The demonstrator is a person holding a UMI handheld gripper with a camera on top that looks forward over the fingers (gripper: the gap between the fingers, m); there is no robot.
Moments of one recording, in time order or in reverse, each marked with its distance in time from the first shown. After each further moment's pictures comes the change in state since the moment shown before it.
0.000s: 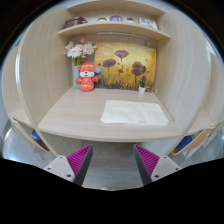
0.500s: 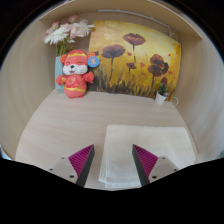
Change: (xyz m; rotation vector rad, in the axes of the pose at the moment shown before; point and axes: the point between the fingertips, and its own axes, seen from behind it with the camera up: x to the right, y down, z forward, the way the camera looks) arm -0.019 -0.109 0.243 -0.073 0.035 -0.036
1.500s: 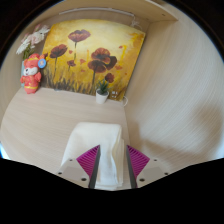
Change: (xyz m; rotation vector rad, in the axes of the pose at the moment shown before) arm 0.280 -0.019 -0.025 -0.083 0.175 -0.101
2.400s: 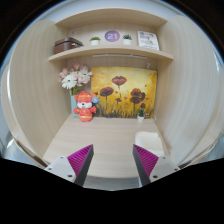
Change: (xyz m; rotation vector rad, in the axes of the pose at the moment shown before) arm -0.177 -0.027 -0.261 0.276 -0.238 0.172
